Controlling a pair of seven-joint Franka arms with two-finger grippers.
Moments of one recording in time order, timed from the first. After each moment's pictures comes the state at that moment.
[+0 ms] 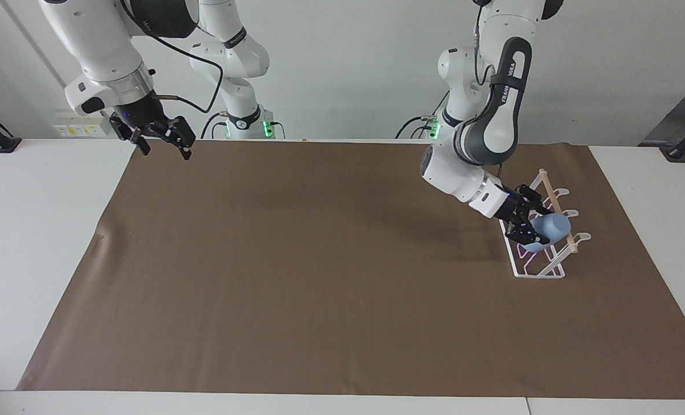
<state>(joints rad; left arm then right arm) -0.06 0.20 -0.34 -2.09 1.36 1.77 -2.11 -0.03 -0.06 0.00 -1.67 0.01 1.58 0.13</state>
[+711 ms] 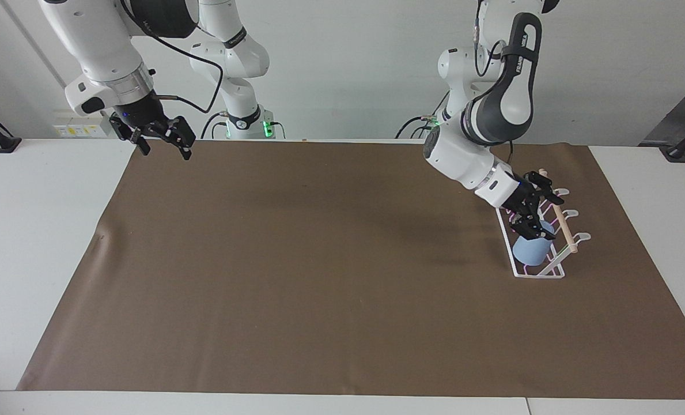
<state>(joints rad) -0.06 0.12 -0.35 -1.94 1.17 1.77 -1.78 -0.03 -0.06 0.00 -1.67 0.01 1.58 0.13</state>
